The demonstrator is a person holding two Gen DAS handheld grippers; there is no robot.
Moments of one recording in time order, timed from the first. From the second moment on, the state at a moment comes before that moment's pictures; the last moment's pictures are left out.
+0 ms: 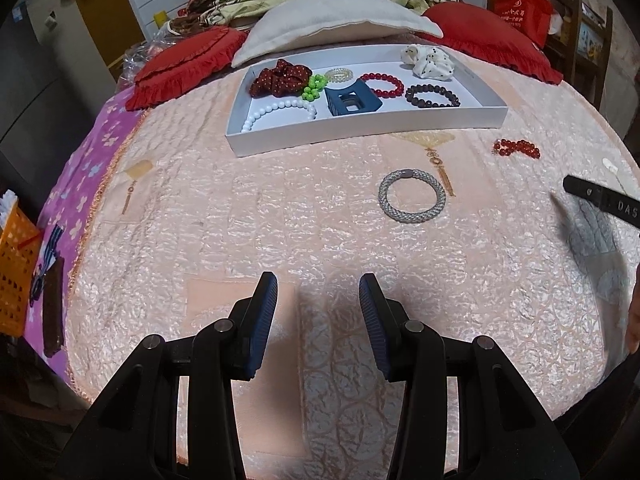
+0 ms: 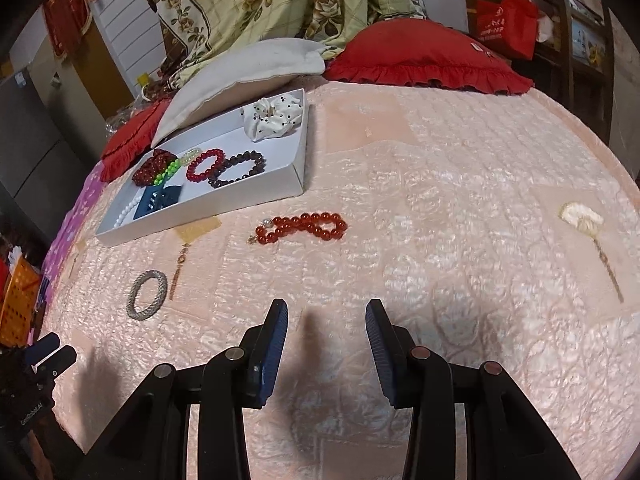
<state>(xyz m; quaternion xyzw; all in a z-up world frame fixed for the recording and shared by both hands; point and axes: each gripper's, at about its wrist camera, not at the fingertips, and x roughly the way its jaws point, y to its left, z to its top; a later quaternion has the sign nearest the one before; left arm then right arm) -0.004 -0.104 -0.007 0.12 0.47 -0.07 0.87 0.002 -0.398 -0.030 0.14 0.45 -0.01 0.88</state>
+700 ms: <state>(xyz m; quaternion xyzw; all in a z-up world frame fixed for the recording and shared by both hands) 0.036 -0.083 -0.002 0.04 0.49 -0.11 0.86 0.055 -0.395 -0.051 0.22 0.50 0.09 0.83</state>
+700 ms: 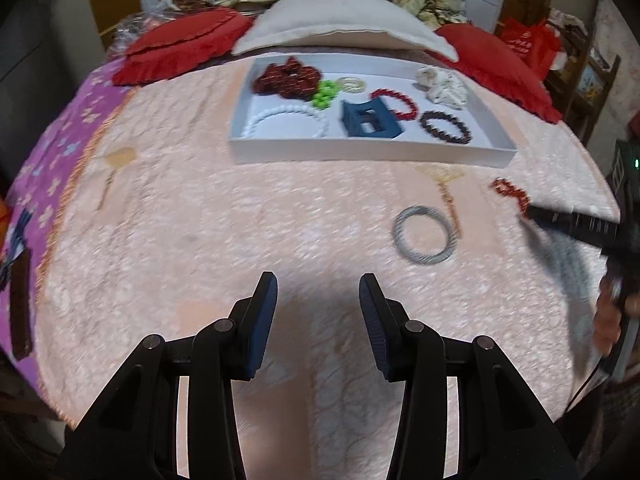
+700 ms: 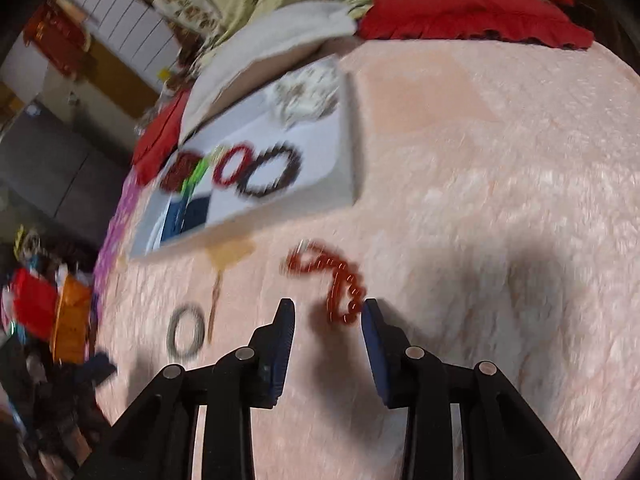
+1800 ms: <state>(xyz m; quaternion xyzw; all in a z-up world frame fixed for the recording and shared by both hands) 0.054 -0.136 0.012 0.06 0.48 -0.24 0.84 0.039 -0.371 -0.002 0.16 0.43 0.05 0.89</state>
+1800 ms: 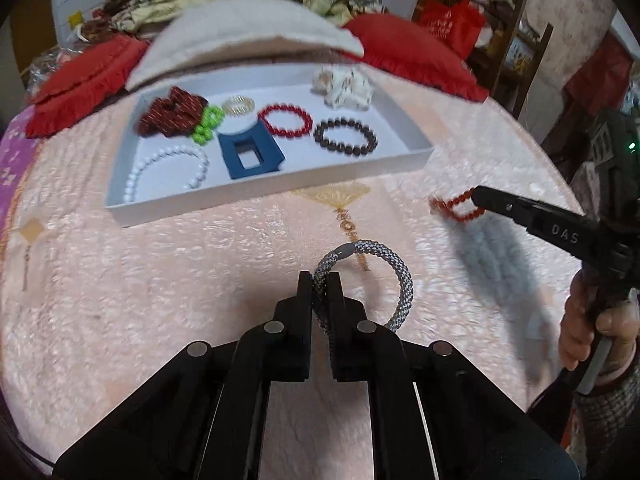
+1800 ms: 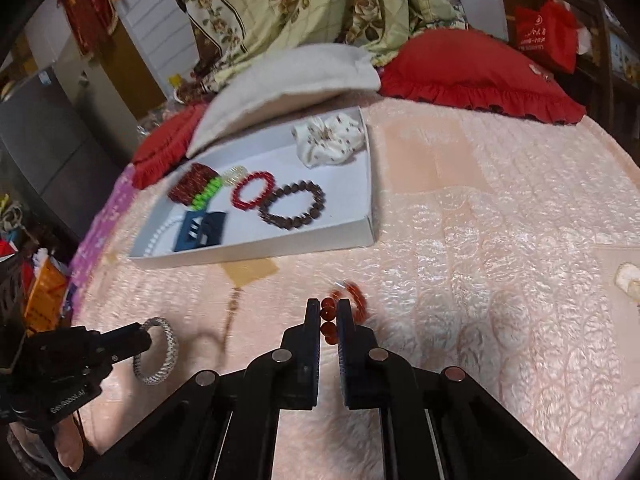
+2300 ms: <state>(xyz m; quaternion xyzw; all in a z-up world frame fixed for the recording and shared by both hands) -0.018 -0.086 0.070 0.07 0.38 -0.15 0.91 -0.030 -0.329 0.056 0.15 0.38 0.08 0.91</state>
